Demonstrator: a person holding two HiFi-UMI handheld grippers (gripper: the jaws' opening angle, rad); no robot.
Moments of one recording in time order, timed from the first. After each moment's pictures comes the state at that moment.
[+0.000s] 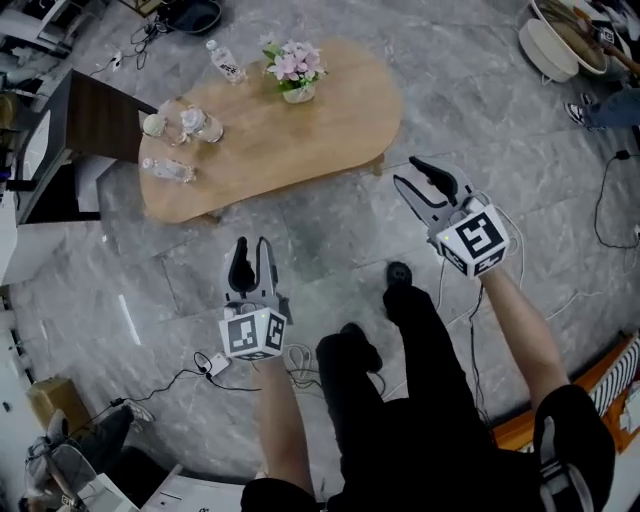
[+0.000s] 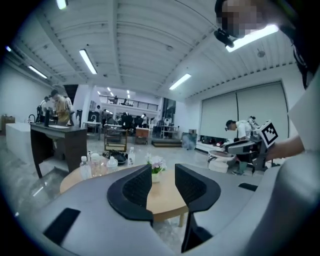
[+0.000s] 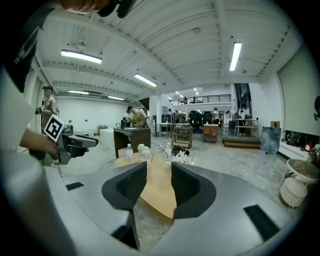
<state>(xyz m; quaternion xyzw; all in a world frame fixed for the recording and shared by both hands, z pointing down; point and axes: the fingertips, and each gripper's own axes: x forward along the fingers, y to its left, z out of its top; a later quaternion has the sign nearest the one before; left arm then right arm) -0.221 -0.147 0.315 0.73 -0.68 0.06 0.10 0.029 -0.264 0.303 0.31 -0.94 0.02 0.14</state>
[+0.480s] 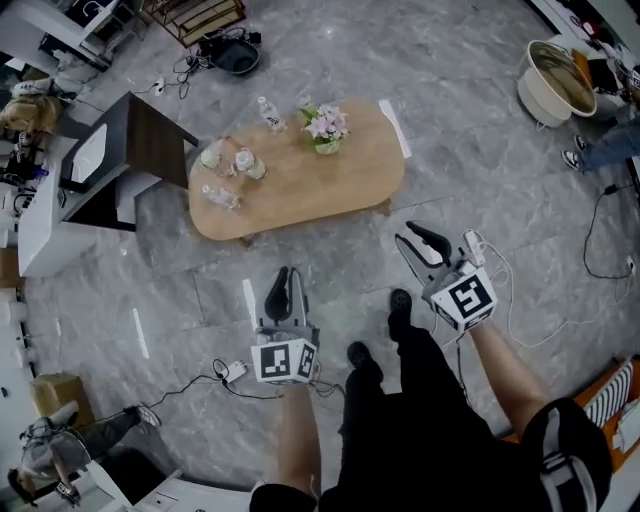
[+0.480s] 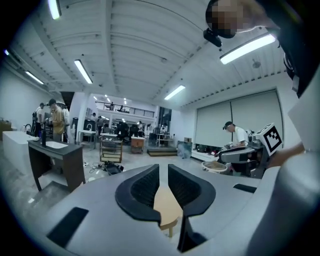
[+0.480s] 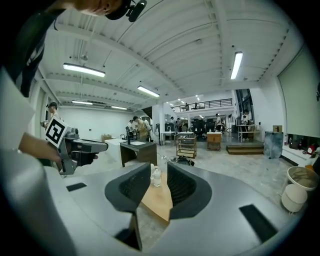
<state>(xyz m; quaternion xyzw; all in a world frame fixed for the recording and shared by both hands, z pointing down) -0.168 -0.097 0.103 0.74 -0.66 0.04 0.08 0.024 -0.178 0.101 0.30 -0.95 0.02 0.10</state>
